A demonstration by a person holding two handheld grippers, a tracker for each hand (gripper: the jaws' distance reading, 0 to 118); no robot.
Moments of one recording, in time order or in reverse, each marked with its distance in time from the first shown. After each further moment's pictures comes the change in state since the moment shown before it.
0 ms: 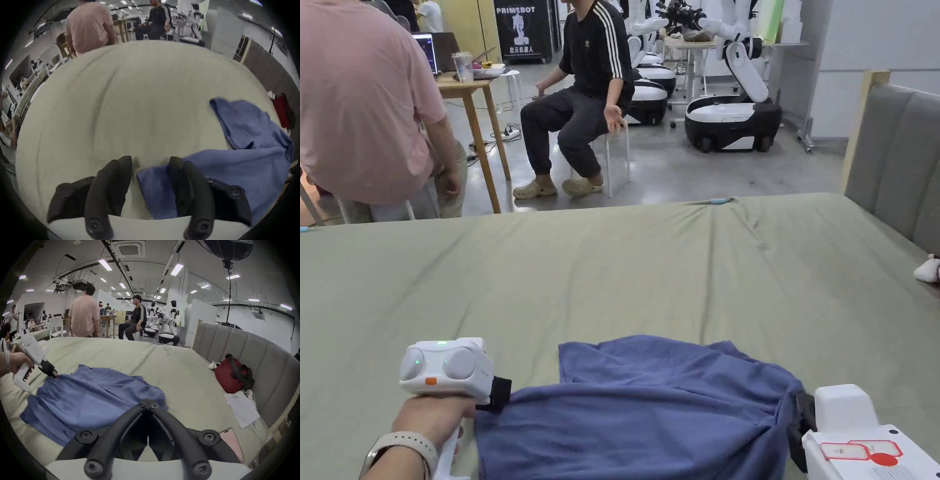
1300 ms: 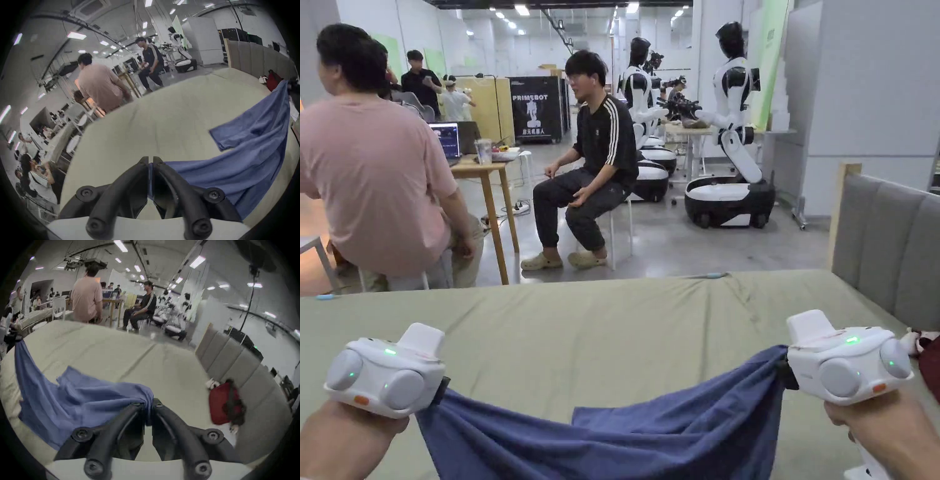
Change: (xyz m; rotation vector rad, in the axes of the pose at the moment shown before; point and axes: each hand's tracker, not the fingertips) left arm -0.050 0.001 0.229 0.391 0.255 -0.261; right arm 0.051 0.163 -0.036 -0.081 0.024 0.180
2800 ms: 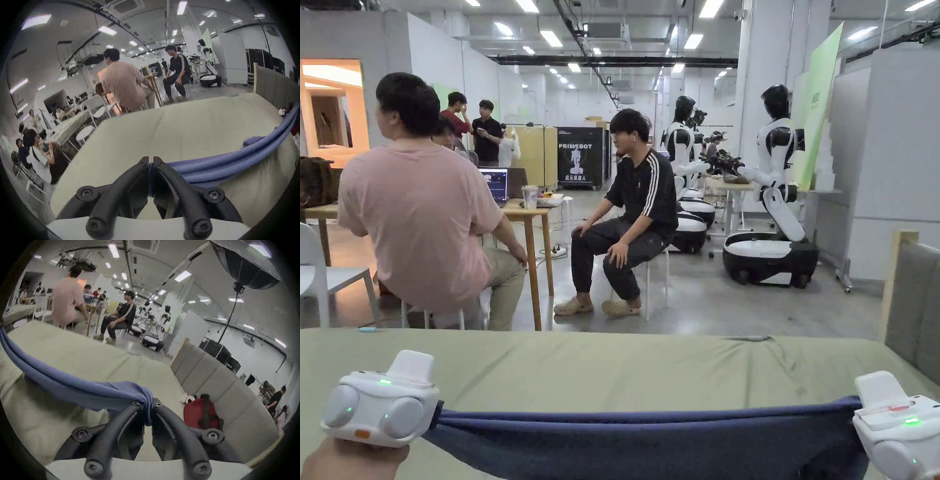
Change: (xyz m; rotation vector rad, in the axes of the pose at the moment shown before) left arm -0.042 -0.024 -0.026 -0.018 0.082 0.242; right arm 0.010 -0.015 -0.032 0.022 -0.206 0.073
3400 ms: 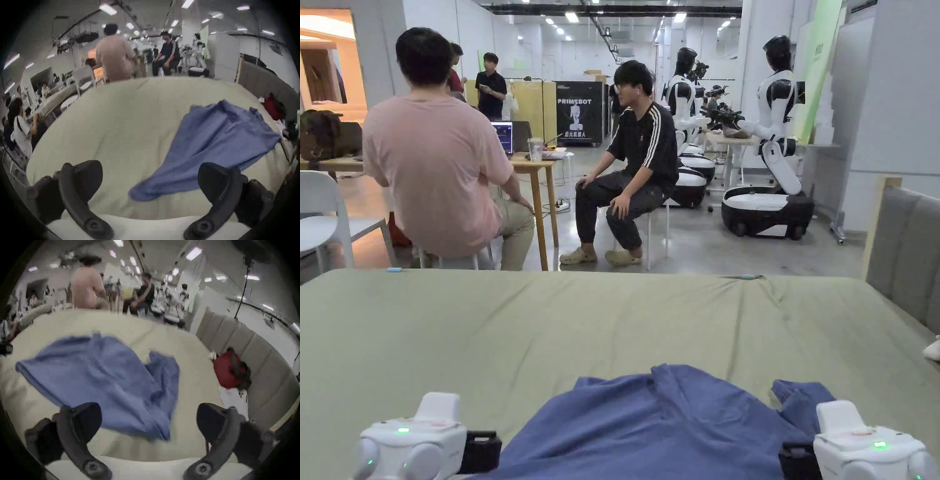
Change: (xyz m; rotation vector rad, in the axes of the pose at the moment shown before) left arm 0.026 -0.149 0.077 -0.026 -0.180 0.067; right arm -0.078 -0.104 0.096 -0.052 0.257 -0.153
